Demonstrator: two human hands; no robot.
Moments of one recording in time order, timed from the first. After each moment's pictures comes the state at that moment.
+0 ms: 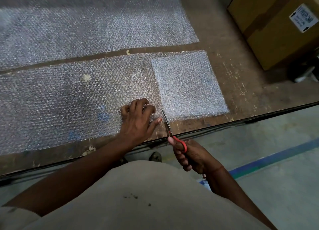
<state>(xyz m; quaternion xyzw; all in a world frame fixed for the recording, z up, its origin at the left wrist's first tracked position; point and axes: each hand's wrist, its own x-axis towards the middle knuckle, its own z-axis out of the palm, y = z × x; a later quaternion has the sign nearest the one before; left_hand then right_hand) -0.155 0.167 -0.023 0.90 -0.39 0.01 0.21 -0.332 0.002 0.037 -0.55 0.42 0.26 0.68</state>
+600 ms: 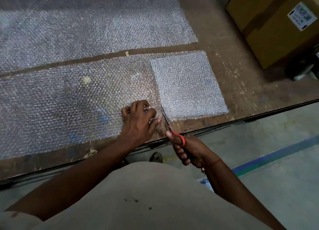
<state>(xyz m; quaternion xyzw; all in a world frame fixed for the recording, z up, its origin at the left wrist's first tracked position) -0.154 0.168 -0.021 0.90 -0.39 0.00 0.21 -0.311 0.004 0.042 -0.54 0.43 0.26 0.68</state>
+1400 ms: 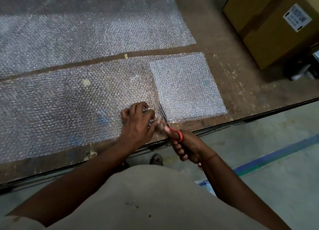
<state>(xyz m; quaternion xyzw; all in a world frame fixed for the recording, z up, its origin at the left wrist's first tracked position) -0.154 0.170 -0.023 0.89 -0.39 0.01 0.22 -0.293 0.003 0.042 -0.55 0.42 0.25 0.68</state>
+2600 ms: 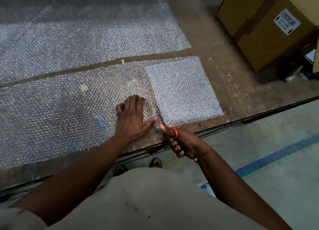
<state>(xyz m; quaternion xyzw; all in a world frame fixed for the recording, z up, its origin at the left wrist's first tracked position) -0.121 0.158 -0.018 0.92 -0.37 -0.01 0.16 -0.277 -0.005 0.041 -0.54 0.41 0.27 0.68</state>
